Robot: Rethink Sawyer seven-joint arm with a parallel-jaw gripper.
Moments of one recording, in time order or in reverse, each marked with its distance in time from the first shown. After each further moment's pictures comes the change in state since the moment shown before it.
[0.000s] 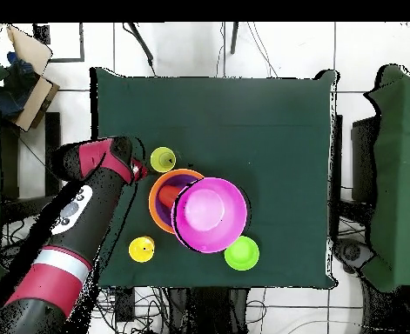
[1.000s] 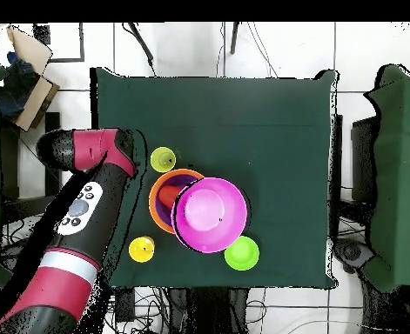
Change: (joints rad) arm -0.044 -0.116 0.094 0.022 0.093 0.000 0.000
